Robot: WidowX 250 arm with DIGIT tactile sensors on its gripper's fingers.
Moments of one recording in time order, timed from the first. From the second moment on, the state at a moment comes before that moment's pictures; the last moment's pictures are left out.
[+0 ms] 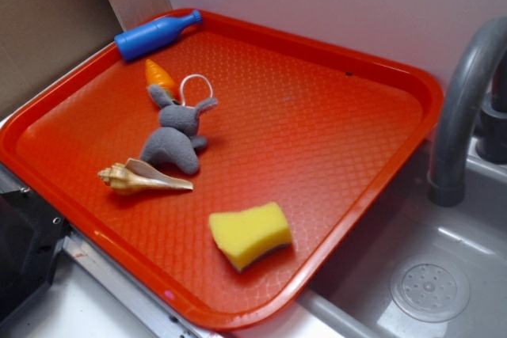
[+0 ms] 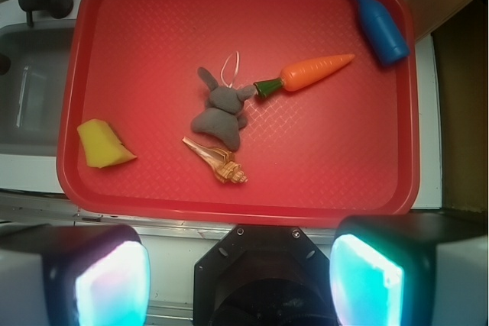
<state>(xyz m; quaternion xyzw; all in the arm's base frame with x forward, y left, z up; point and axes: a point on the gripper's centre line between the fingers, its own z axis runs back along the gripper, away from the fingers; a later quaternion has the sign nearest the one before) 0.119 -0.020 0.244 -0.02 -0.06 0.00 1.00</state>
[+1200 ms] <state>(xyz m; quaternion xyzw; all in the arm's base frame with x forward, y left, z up) 0.116 -0.014 0.241 -0.02 -0.05 -0.01 1.00</state>
